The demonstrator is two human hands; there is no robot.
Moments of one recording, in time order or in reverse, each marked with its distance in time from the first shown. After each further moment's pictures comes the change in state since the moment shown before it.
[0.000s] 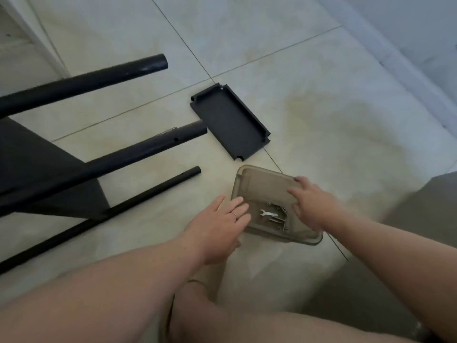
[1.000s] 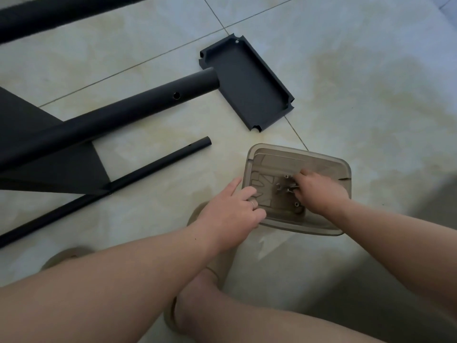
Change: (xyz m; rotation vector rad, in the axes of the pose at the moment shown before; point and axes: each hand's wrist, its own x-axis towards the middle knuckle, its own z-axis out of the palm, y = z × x) left_hand 0.015 0.001 0.039 0.009 0.092 0.014; right_hand 0.053 -0.016 0.066 -0.061 0.084 -0.102
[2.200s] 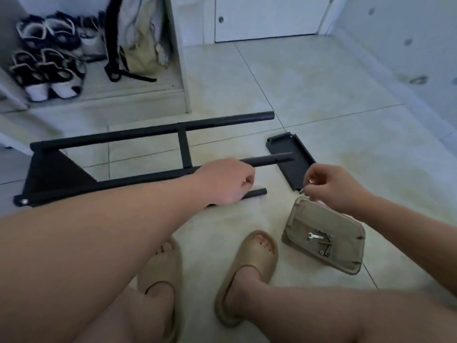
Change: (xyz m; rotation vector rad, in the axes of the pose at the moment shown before) left_hand -0.190 -0.054 -0.207 -0.294 0.169 -0.520; right_hand -0.139 -0.141 -0.250 0.723 0.238 -0.185
